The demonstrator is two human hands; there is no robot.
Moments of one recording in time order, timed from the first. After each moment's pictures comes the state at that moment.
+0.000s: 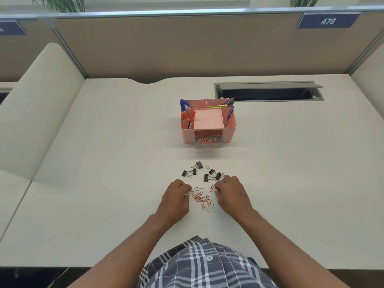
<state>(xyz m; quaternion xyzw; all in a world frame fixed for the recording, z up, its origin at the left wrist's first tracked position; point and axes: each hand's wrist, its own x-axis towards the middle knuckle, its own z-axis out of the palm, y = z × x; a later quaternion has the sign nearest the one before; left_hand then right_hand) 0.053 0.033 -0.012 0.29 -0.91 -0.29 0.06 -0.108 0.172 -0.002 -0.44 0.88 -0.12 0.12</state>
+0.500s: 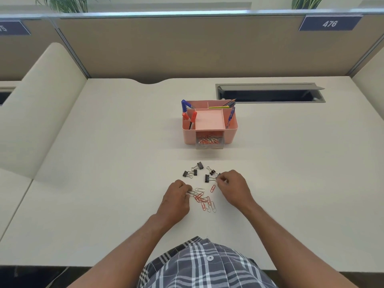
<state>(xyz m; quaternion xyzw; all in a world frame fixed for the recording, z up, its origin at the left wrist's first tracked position) 0.052 0.033 -0.013 0.30 -0.91 -0.29 0.07 -0.125 0.159 0.015 -0.32 0.87 -0.30 0.23</state>
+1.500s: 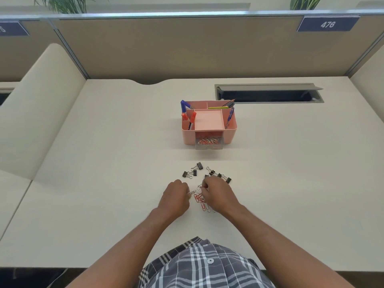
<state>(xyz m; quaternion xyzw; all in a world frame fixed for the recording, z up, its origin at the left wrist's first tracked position) 0.036 0.023 -0.002 0.33 -0.91 -0.24 -0.07 -0.088 0.135 0.015 -0.43 0.86 -0.19 0.20</state>
